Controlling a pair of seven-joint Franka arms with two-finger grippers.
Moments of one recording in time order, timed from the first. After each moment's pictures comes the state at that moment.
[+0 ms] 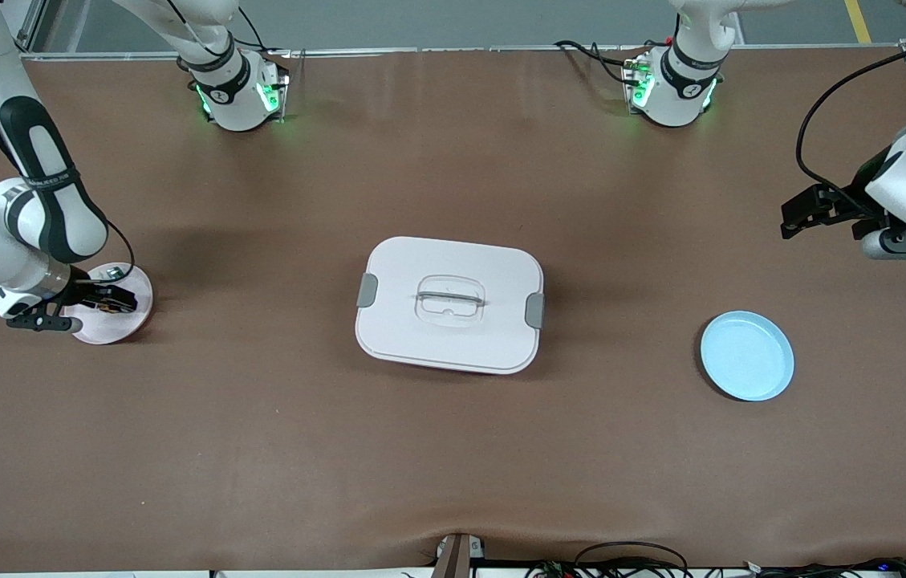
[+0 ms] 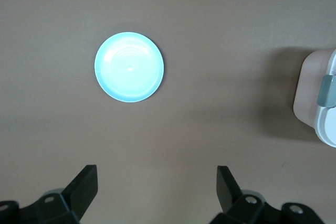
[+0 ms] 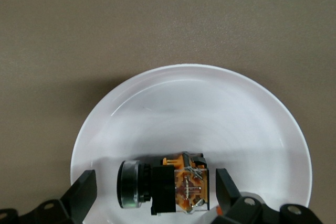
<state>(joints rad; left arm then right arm) 0.06 0.04 -0.16 -1.58 0.01 1.60 -0.07 -0.26 0.44 -0.11 -2.15 0.12 2.54 -0.38</state>
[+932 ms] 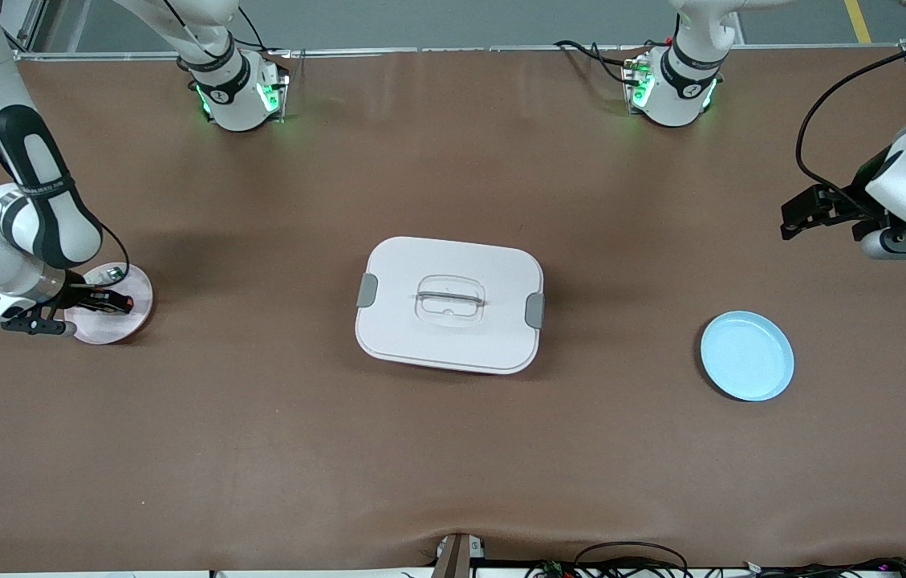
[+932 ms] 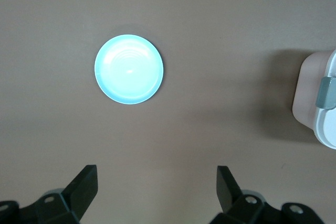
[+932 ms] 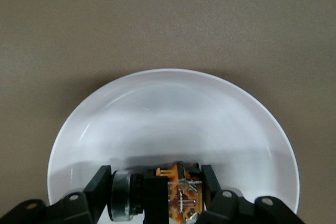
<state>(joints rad) 0.06 0.04 -0.16 -1.58 0.01 1.61 -0.07 -0.28 0.47 -0.11 -2.11 0.13 2.54 -0.38</state>
